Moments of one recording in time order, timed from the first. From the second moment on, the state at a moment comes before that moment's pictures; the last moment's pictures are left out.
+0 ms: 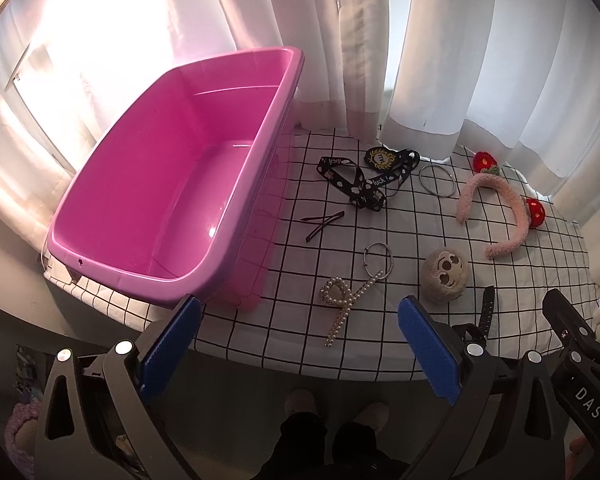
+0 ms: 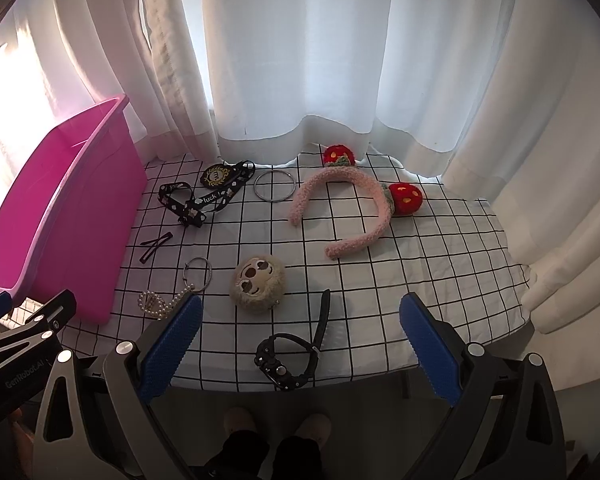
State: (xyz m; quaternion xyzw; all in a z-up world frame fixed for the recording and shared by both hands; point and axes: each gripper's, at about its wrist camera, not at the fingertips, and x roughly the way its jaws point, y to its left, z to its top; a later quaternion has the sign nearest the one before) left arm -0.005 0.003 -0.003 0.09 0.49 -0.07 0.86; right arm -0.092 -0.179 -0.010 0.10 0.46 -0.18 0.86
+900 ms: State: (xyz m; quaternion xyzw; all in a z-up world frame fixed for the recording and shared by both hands) left arm -0.003 0.001 -0.001 0.09 0.49 -0.07 0.86; right arm -0.088 -0.178 -0.008 0.09 0.46 -0.18 0.86
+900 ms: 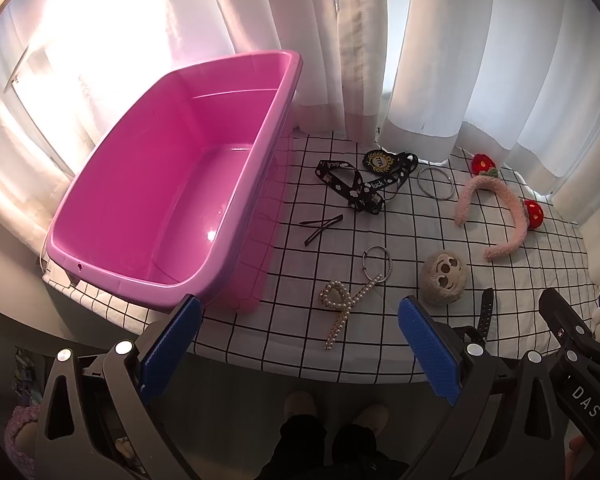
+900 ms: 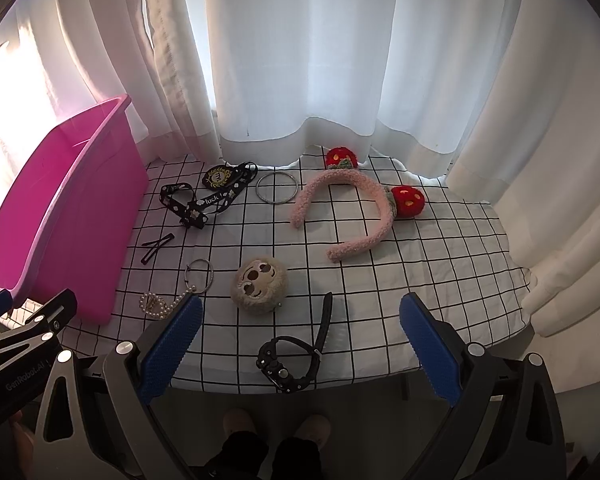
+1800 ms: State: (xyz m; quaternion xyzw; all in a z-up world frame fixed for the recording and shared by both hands) left arm -0.004 -0.005 -0.010 0.09 0.50 -0.08 0.86; right arm -0.094 -0.187 -0.017 0.10 0.46 -0.18 0.86
